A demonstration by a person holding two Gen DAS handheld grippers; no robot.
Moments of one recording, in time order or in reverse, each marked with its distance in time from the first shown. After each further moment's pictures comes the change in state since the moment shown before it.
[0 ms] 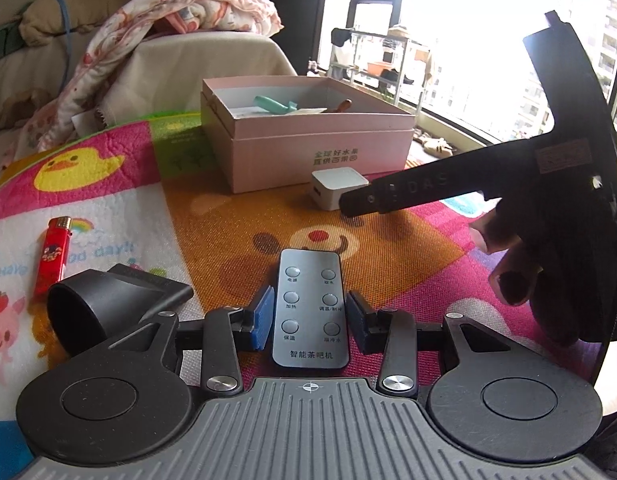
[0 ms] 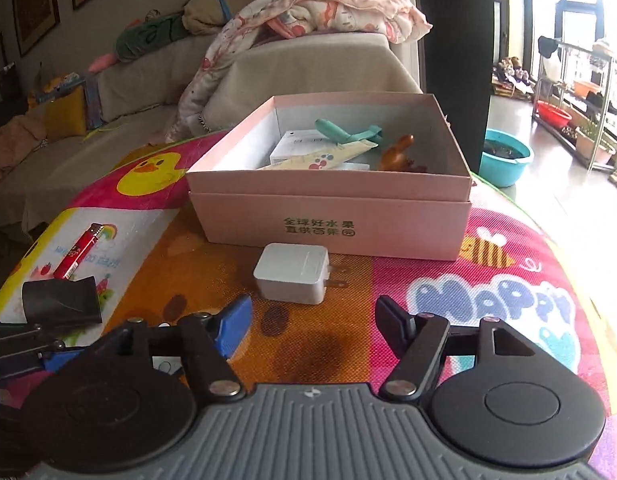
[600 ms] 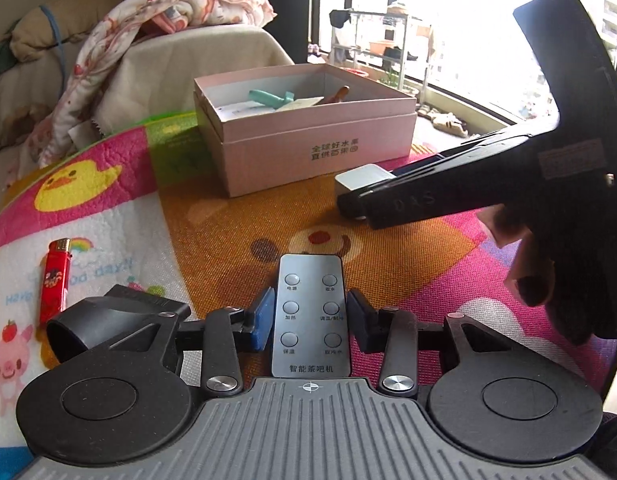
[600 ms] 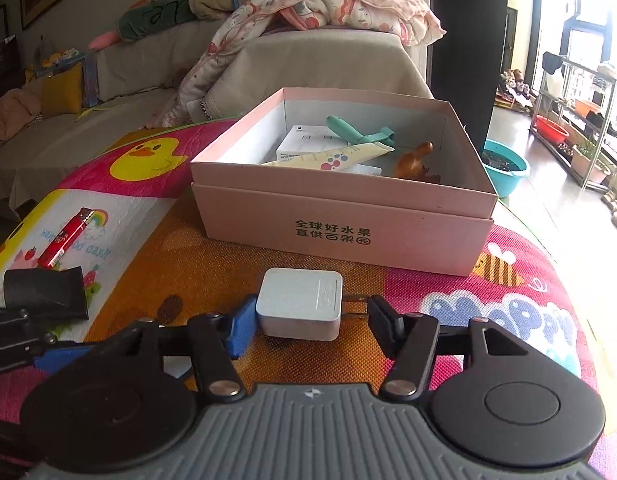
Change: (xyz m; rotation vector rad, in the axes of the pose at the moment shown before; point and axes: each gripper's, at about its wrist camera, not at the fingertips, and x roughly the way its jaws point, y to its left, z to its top) left arm 0.012 -0.013 0.015 0.069 0.063 0.055; right arm 0.004 0.015 0.000 -0.092 0.003 -0.047
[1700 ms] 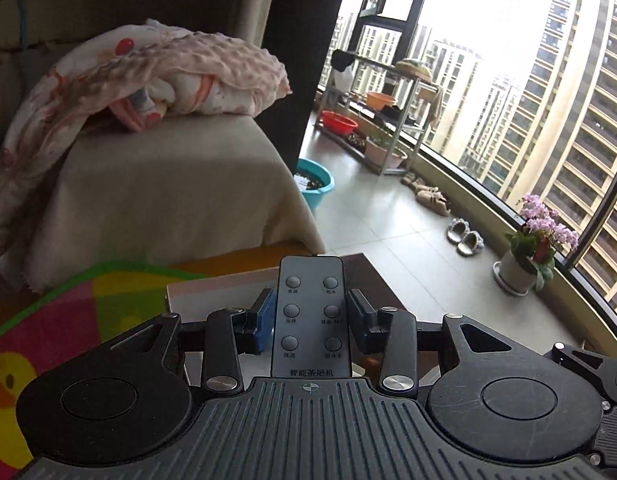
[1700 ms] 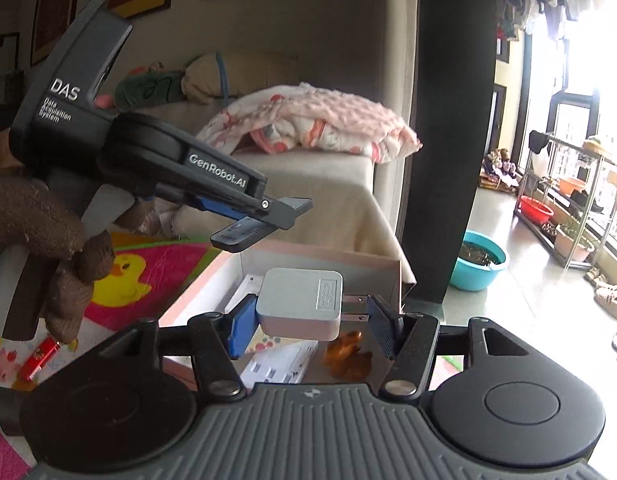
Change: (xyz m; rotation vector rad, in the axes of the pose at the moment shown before) left arm 0.116 0.082 0.233 -0.173 -0.065 -0.151; right arm -0.011 -0.041 0.099 -0.051 -0.212 -0.042
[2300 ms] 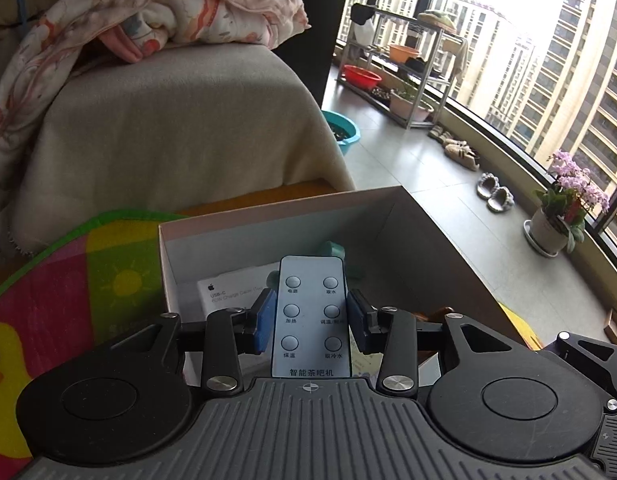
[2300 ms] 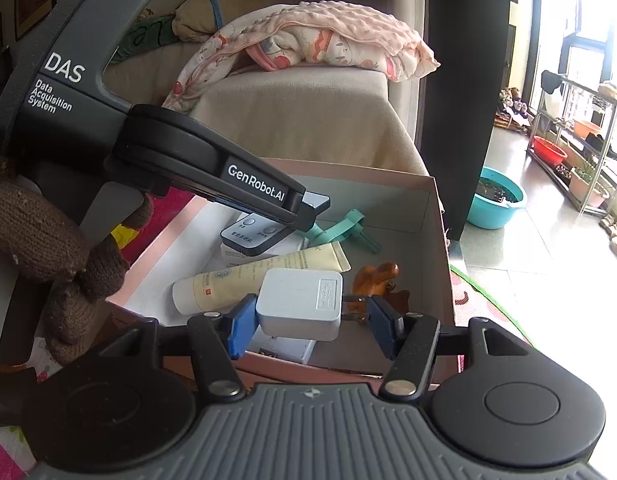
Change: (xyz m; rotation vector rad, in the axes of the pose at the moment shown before) left arm 0.046 0.005 -0.021 0.017 0.120 0.080; right arm 0.054 0.005 -0.024 0.045 0.169 0.024
